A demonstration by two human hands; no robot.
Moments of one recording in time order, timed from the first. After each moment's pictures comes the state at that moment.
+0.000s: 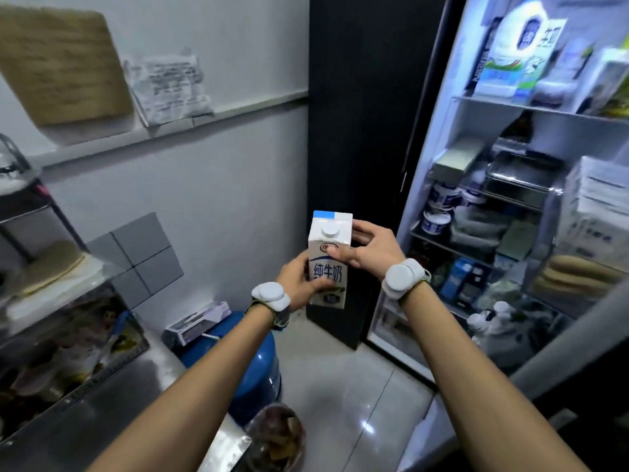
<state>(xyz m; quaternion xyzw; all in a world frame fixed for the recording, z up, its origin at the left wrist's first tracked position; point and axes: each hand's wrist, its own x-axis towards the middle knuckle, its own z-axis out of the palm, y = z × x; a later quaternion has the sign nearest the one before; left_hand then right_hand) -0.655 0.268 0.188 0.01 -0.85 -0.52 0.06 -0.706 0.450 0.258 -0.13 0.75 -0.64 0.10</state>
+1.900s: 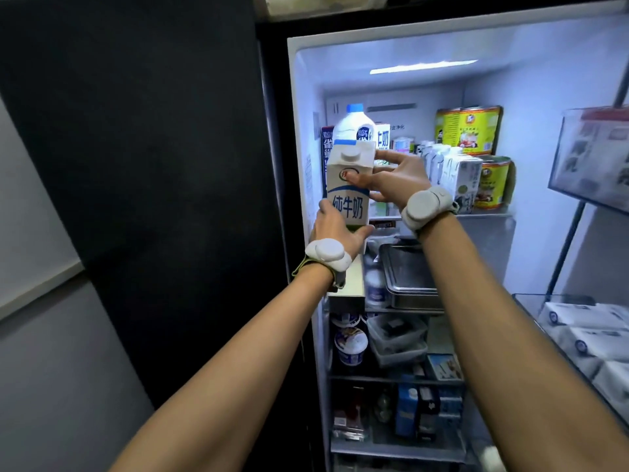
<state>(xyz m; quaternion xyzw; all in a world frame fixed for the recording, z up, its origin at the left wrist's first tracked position) -1.170 0.531 0.422 -0.19 -0.86 -0.43 0.19 -1.147 0.664 0.495 0.00 0.70 -0.67 -0.25</state>
